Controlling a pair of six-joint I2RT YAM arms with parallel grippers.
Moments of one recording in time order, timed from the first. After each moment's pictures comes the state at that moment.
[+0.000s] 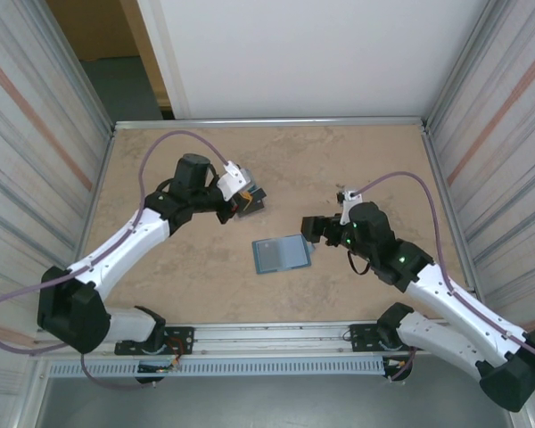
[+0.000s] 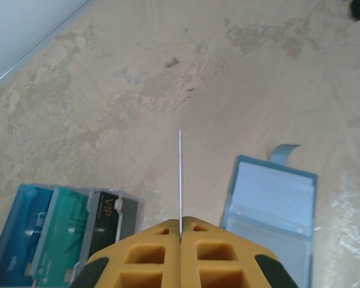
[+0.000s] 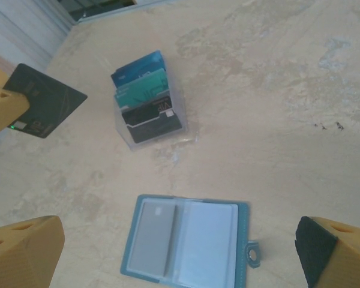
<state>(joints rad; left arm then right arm) -0.48 1.34 1.04 -0.36 0.45 0.43 0.69 0.83 0.71 -0.39 0.10 0.54</state>
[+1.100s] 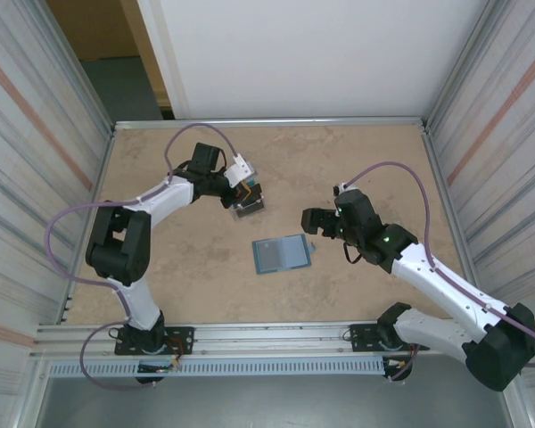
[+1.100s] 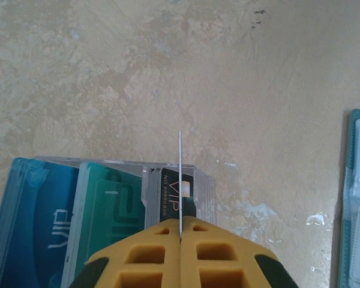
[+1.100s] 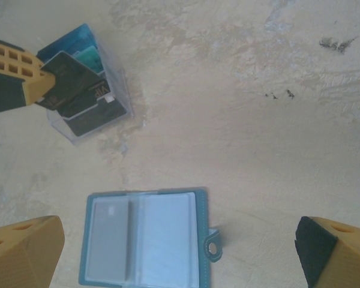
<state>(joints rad) -0.36 1.80 1.23 -0.32 0.51 0.59 0.65 1.01 0.80 -0.49 0.15 0.59</state>
